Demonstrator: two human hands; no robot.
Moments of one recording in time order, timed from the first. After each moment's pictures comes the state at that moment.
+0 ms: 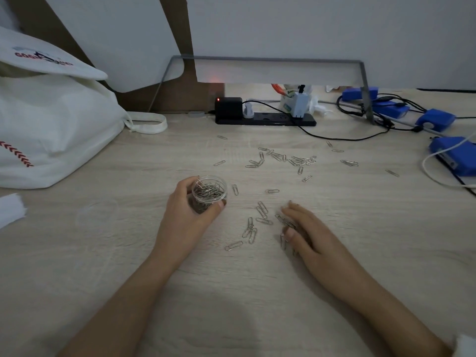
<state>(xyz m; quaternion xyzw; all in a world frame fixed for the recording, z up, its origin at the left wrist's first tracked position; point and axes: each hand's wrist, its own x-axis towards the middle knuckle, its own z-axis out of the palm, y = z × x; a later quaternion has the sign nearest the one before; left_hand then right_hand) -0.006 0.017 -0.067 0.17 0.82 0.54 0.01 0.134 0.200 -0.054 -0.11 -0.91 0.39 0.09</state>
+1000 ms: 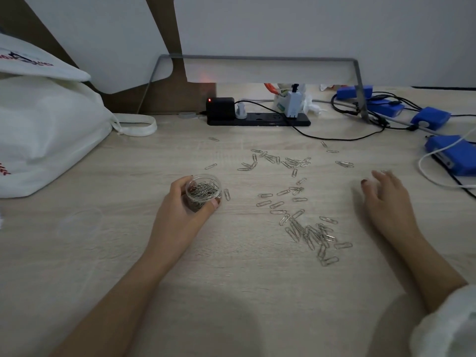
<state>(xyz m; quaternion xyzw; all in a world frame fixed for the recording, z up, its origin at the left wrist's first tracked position) -0.016 0.029 -0.064 0.18 0.83 0.52 0.02 0.111 0.341 -0.063 -0.36 -0.87 0.24 0.23</state>
